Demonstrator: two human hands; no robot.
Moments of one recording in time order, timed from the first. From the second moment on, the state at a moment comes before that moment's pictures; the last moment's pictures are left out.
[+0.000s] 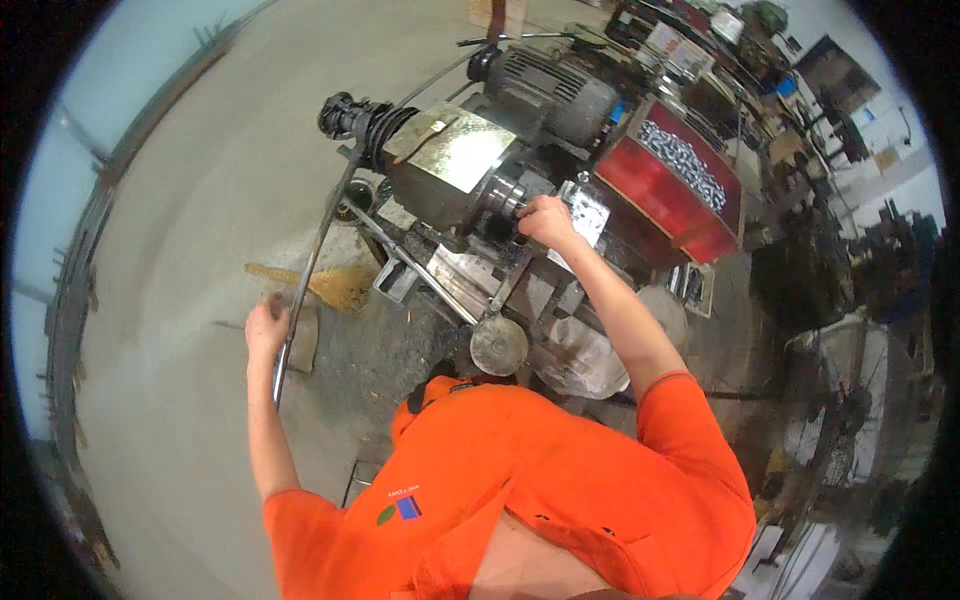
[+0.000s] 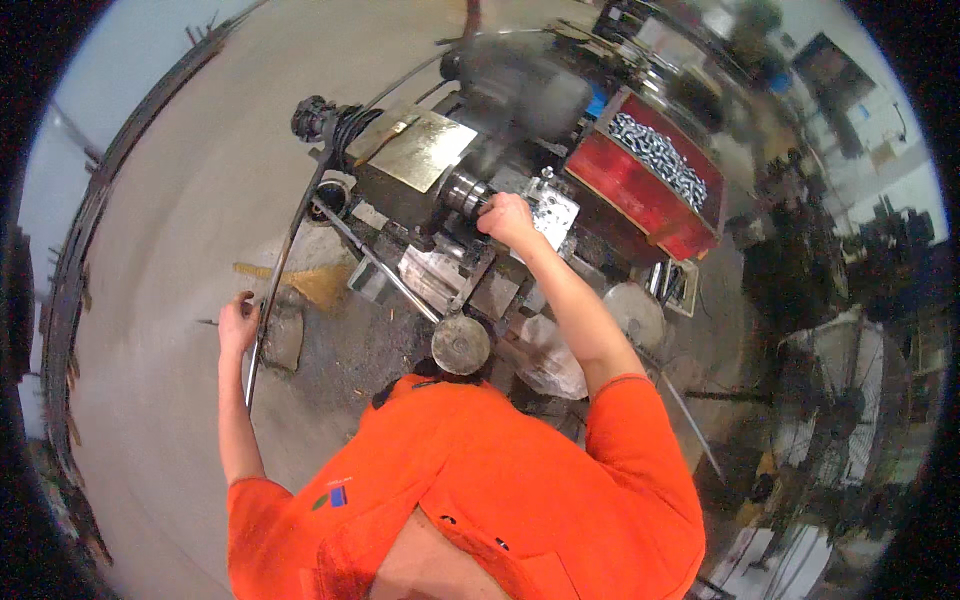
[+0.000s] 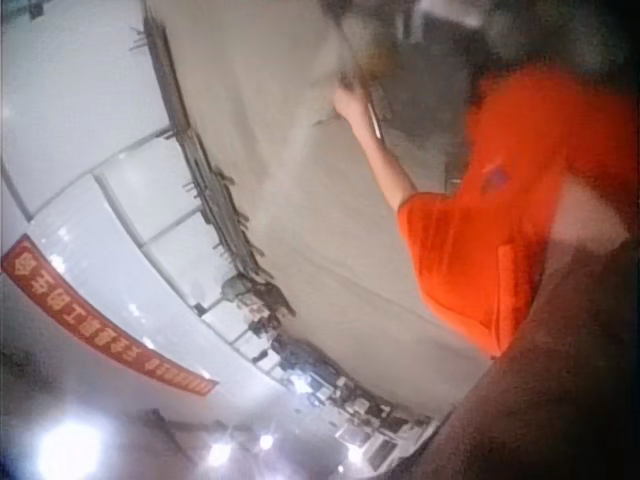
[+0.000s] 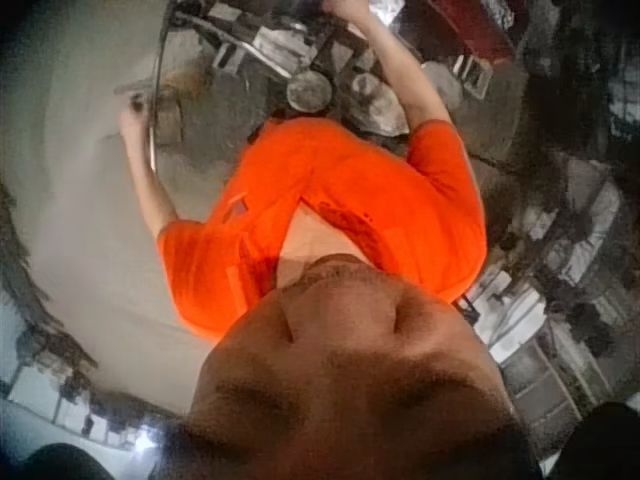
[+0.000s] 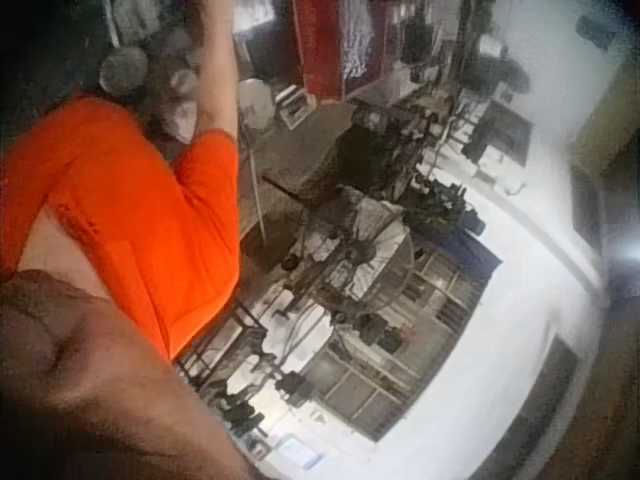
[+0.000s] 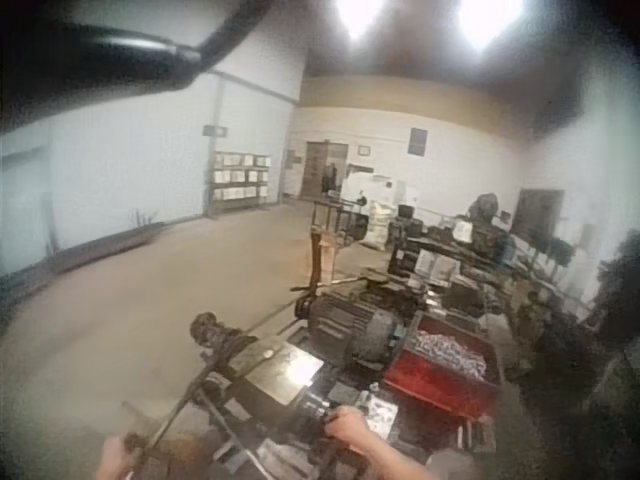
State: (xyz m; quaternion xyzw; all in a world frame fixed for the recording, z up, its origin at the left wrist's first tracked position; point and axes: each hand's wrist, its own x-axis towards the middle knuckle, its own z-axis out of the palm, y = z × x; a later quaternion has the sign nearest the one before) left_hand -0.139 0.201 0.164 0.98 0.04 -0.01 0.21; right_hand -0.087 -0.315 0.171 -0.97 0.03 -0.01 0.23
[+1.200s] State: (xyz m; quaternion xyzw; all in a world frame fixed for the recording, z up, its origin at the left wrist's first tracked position) left_hand 0.000 0.161 -0.004 0.92 0.01 -0.05 0.38; right_hand -0.168 -0.301 0.236 -0.96 -0.02 -0.16 0.22
